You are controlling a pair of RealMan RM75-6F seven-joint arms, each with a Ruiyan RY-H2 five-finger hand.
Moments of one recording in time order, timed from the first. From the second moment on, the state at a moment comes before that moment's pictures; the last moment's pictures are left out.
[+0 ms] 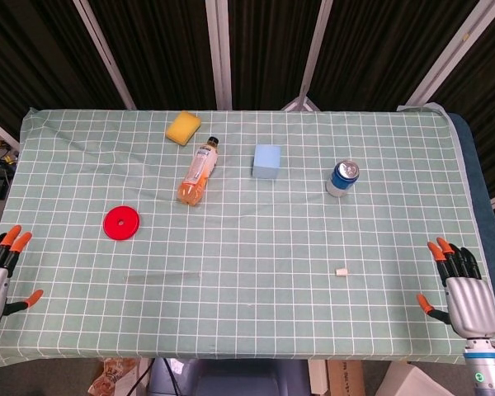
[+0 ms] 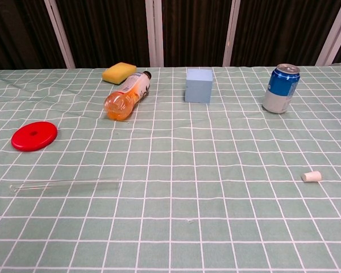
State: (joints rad) left arm -0.07 -1.13 -0.03 -1.65 1.49 1.48 0.08; right arm 0.07 -1.13 0.05 -1.68 -1.48 1.45 -0.07
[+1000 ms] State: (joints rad) left arm -0.29 -1.54 -0.11 -1.82 1.18 1.29 0.78; right arm 0.07 -1.12 0.05 -1.69 -1.48 1.43 -0.04
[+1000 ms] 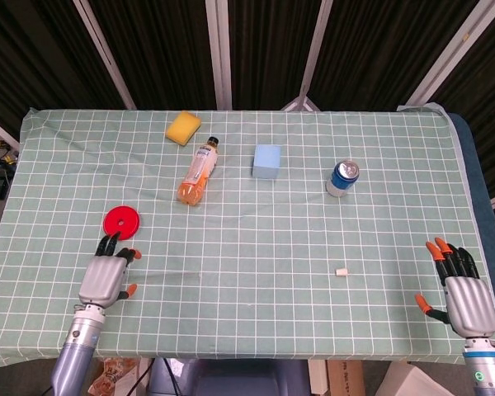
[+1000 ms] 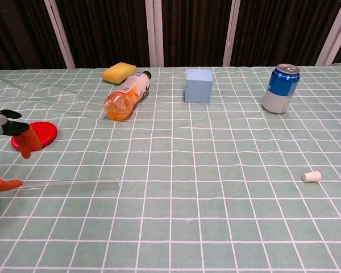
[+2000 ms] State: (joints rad) left arm -0.36 -1.72 -0.10 -1.73 1.02 1.34 0.91; right arm 0.07 -1.11 0.05 -1.69 -1.49 1.44 -0.01
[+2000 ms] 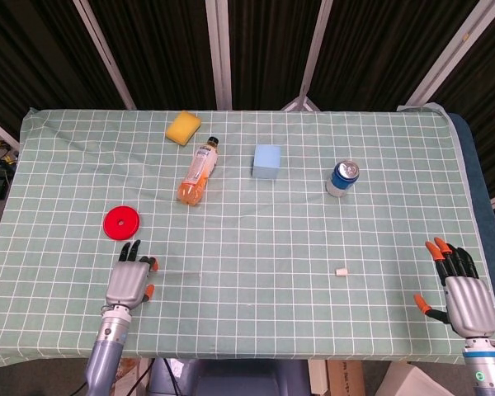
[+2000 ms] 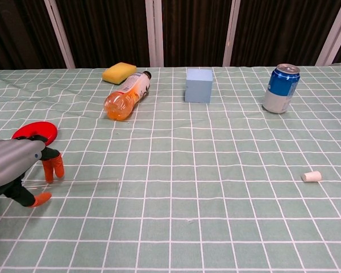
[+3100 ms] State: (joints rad) left arm -0.40 -1.75 -0.09 -1.73 0.96 1.39 0.98; right arm 0.07 -1.12 0.04 -1.69 -1.50 1.45 0.03
